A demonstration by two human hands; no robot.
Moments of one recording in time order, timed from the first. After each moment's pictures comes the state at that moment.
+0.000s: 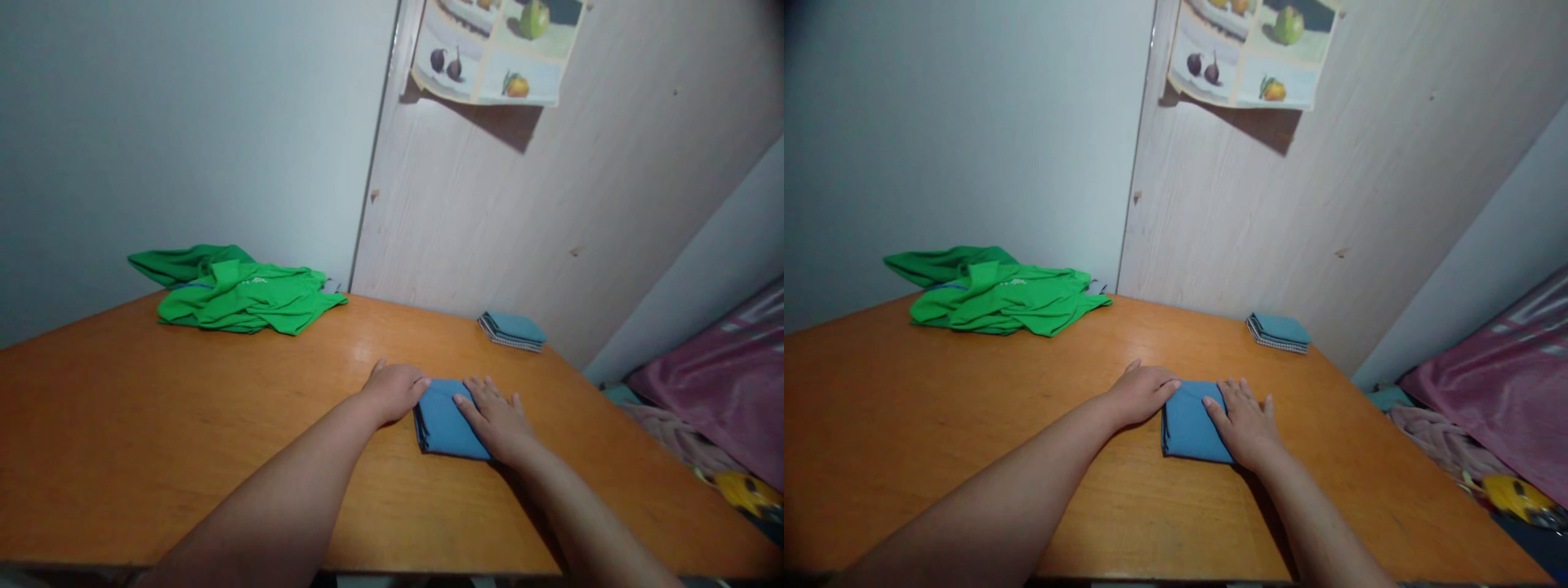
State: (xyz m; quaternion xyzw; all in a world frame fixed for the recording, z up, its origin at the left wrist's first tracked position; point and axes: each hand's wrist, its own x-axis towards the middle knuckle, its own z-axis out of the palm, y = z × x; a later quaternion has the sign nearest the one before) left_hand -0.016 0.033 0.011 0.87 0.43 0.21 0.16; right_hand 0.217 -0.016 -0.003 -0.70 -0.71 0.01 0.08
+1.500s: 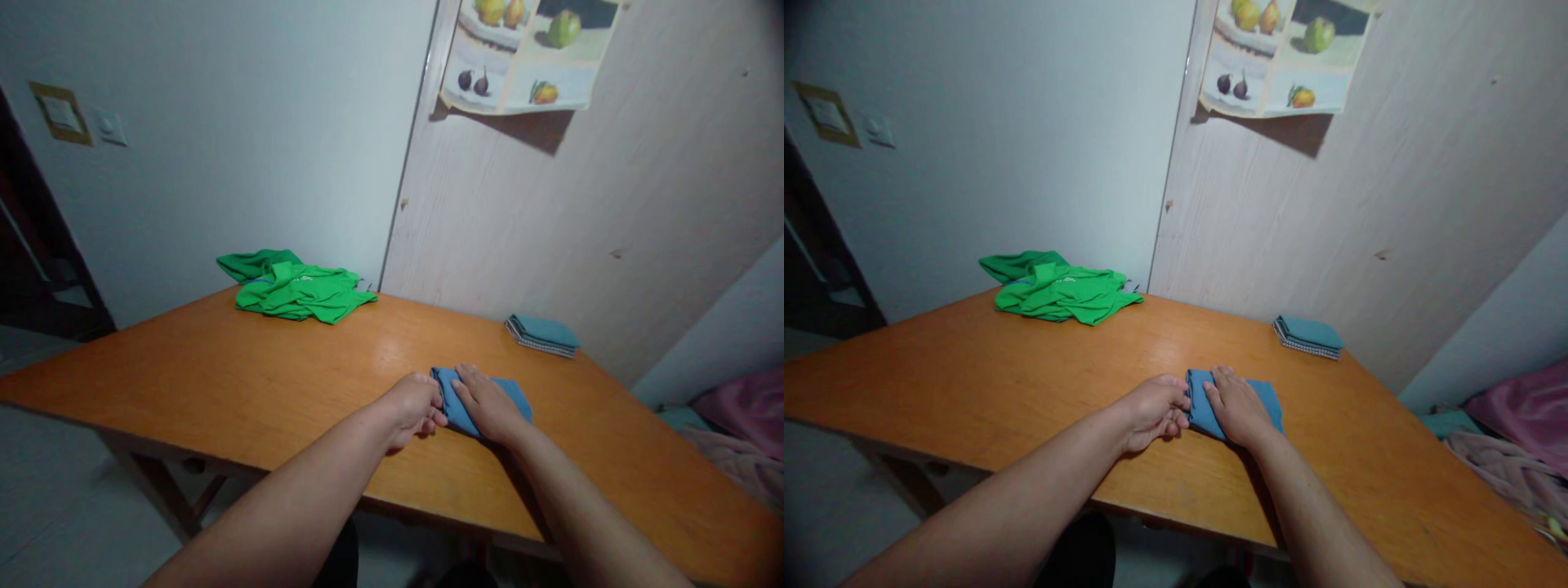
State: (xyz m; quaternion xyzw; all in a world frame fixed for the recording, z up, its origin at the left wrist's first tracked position) left_hand -0.007 -0.046 0.025 0.45 0.47 0.33 0.68; right_hand 0.186 0.001 -0.006 -0.58 -0.81 0.02 0.09
